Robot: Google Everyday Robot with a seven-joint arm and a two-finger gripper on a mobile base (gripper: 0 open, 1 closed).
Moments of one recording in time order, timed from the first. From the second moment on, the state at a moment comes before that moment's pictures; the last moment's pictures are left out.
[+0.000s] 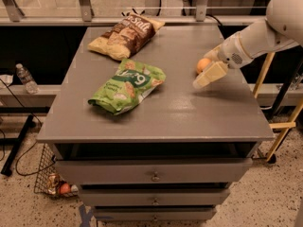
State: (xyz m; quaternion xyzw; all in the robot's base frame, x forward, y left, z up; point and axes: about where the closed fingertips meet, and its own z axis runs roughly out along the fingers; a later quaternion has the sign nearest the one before) arm 0.664 -0.175 0.848 -0.52 0.77 0.16 0.32
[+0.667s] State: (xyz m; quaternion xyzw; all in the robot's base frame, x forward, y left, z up) arm 0.677 -0.160 0.851 -0.53 0.75 0.18 0.35
